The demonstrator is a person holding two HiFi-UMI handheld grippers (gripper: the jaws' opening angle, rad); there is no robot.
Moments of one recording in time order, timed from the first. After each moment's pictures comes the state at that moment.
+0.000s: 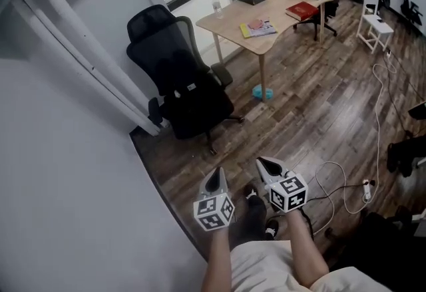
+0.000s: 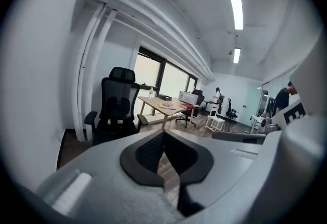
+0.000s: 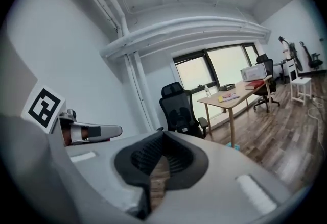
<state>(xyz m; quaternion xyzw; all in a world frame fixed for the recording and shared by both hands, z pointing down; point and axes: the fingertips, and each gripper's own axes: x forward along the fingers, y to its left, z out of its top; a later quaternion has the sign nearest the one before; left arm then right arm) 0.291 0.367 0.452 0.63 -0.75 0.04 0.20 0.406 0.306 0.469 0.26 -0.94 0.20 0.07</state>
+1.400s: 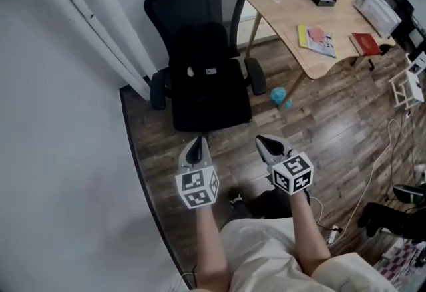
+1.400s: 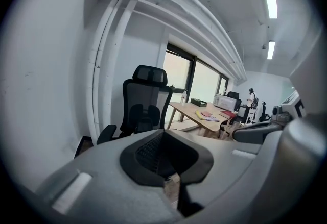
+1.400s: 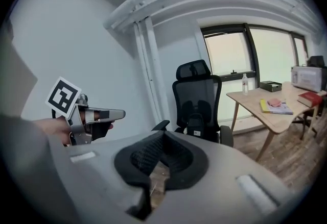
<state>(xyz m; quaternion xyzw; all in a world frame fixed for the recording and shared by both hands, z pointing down) -0.003 0.138 0.489 0.50 -0.84 0.03 0.21 0.136 0.041 0.502 0.09 -0.97 0.13 0.20</state>
